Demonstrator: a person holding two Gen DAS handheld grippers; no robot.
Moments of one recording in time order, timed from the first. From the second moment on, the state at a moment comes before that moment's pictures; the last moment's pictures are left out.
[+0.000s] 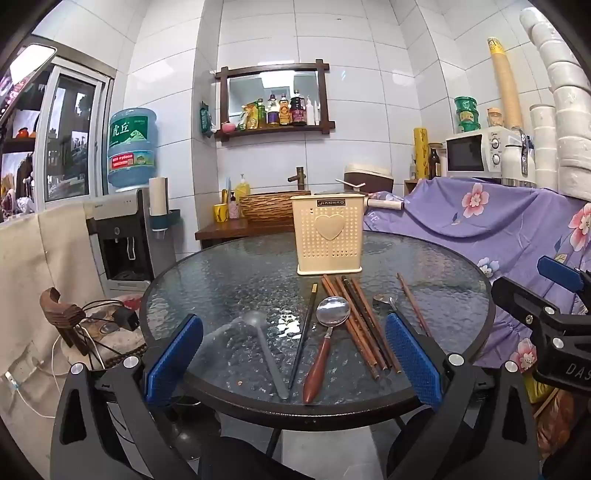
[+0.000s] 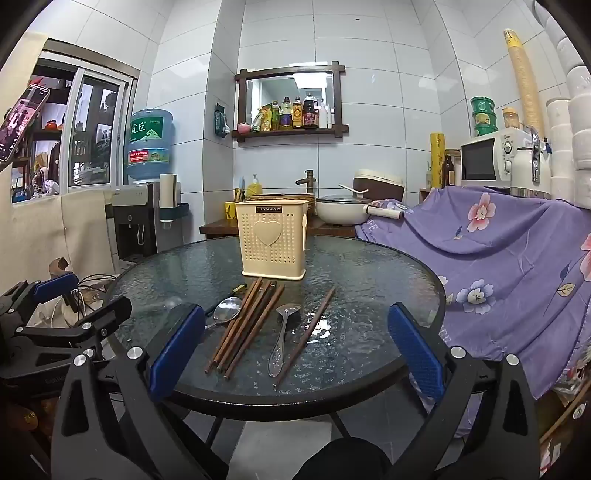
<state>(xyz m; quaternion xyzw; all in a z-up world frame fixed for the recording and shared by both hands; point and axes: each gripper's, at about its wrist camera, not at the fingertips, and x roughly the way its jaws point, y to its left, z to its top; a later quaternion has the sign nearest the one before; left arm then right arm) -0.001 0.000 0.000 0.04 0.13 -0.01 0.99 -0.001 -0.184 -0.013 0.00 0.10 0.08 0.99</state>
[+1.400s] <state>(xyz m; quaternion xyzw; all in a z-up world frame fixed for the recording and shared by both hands) 0.001 0.005 -0.001 0.03 0.14 -0.01 0.99 -0.001 -0.187 -0.014 0.00 0.11 0.07 0.99</state>
